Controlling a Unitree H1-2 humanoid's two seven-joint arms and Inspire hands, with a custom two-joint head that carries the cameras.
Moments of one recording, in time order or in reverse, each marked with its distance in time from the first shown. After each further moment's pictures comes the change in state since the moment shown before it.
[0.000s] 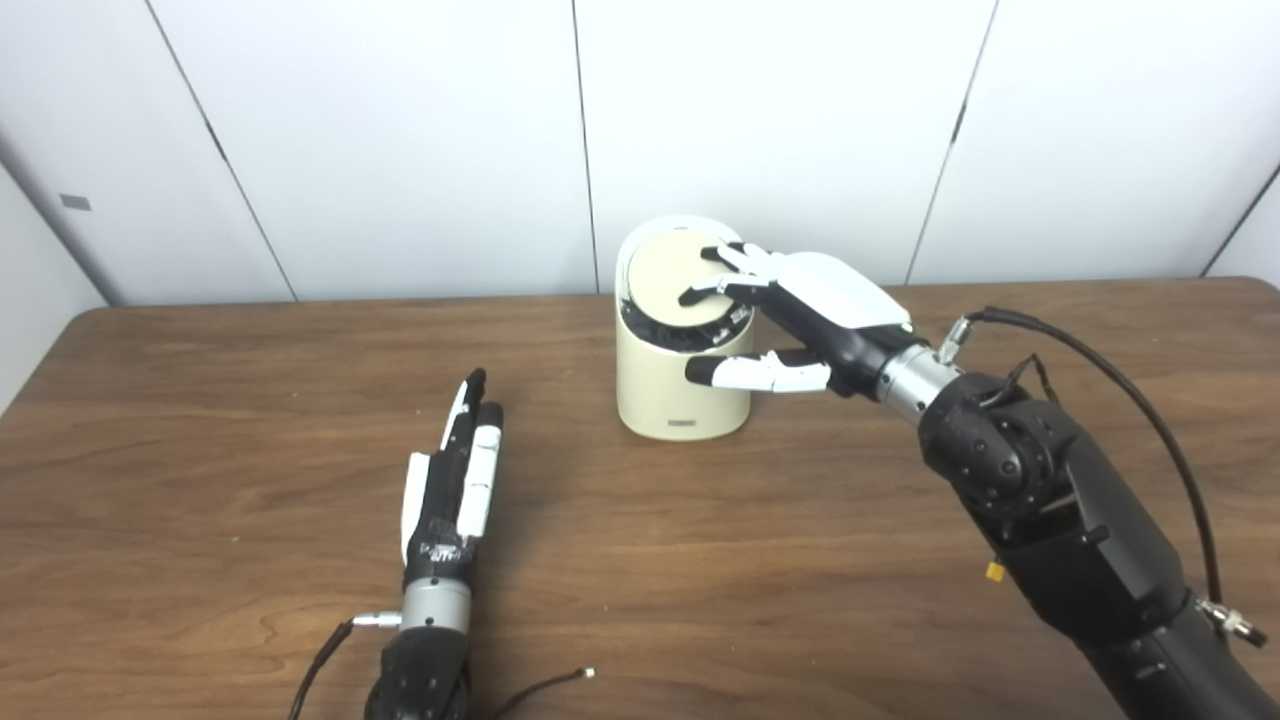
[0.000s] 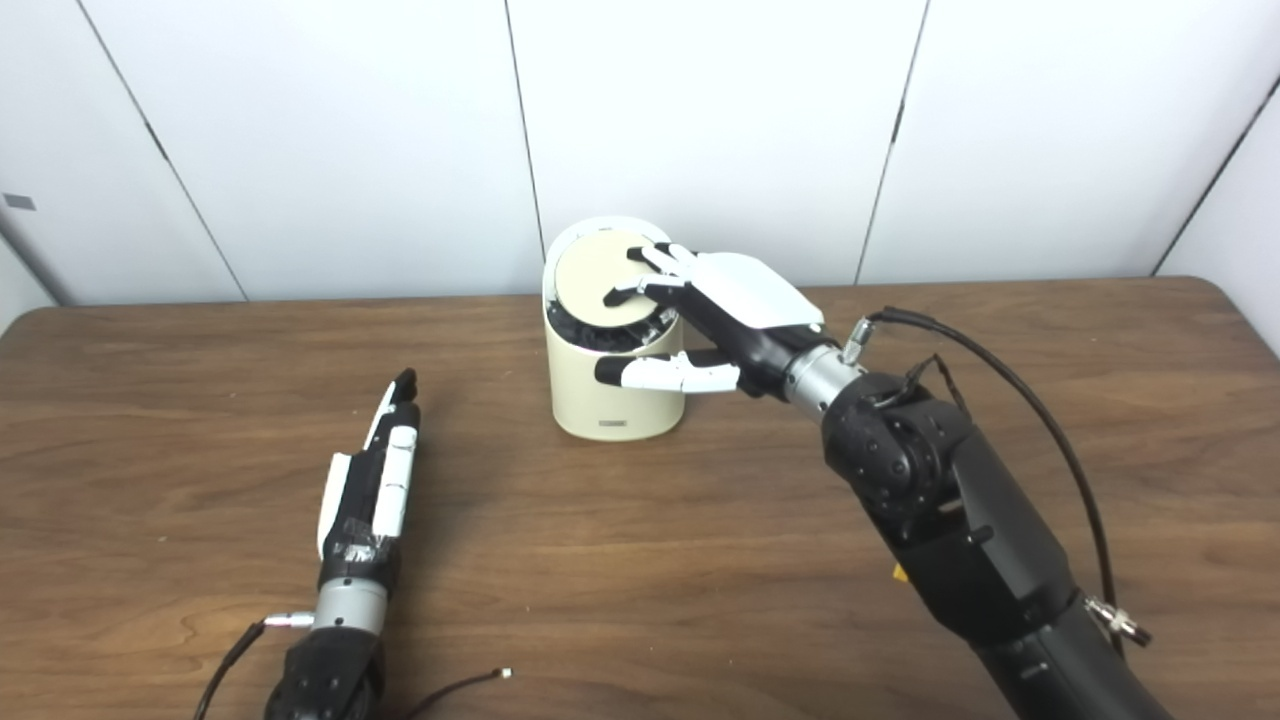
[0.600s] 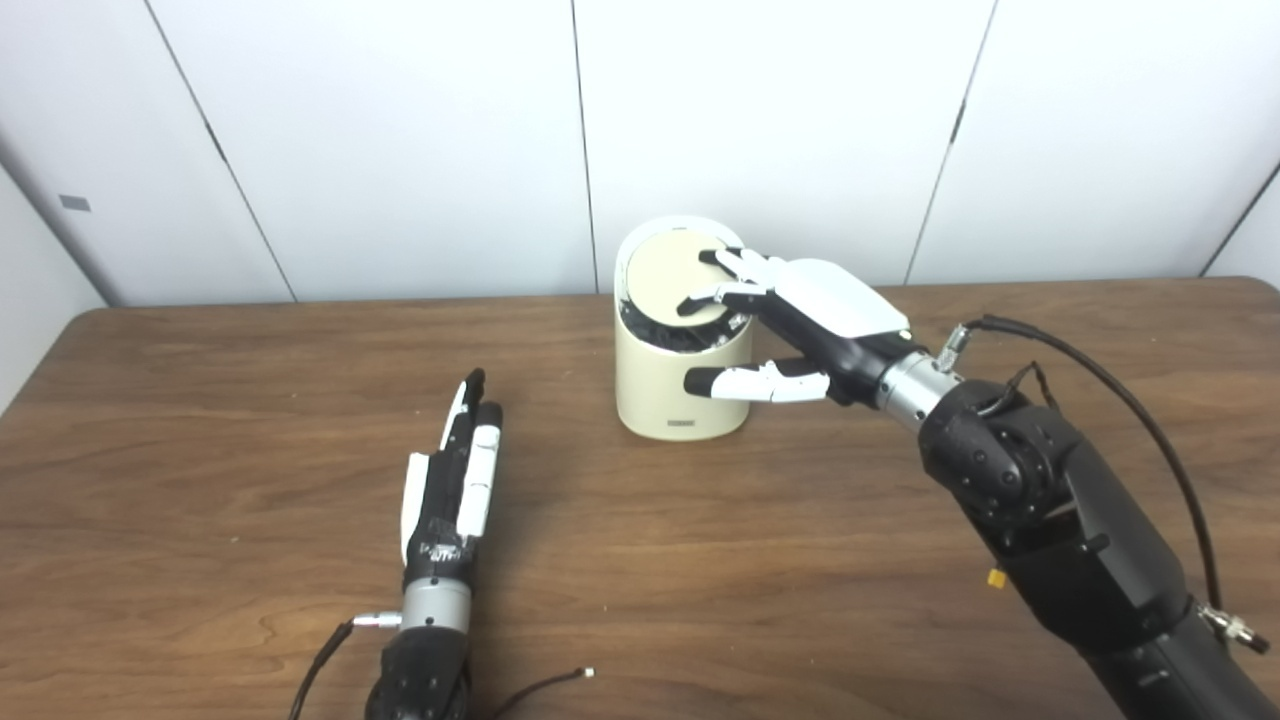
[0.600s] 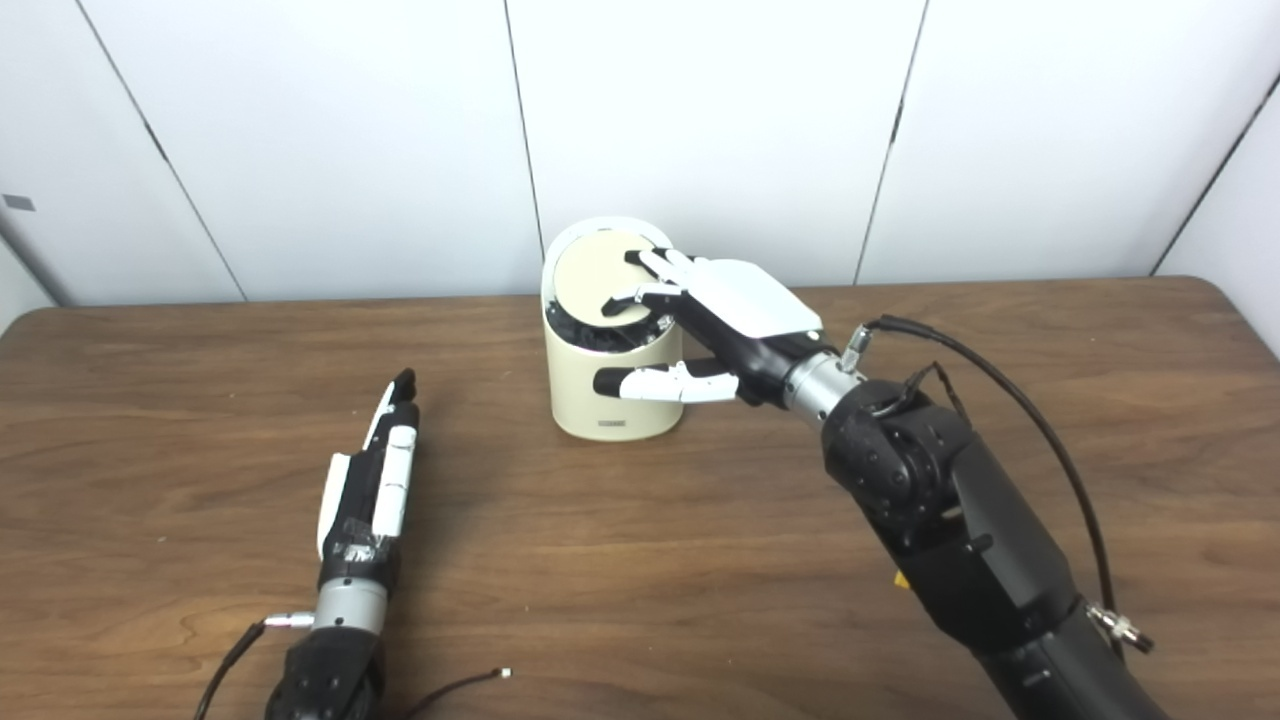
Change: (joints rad) left arm 0.000 -0.001 -0.001 0.001 0.000 0.000 0.005; right arm 0.000 -0.003 0.012 0.004 -0.029 -0.026 -0.001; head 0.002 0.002
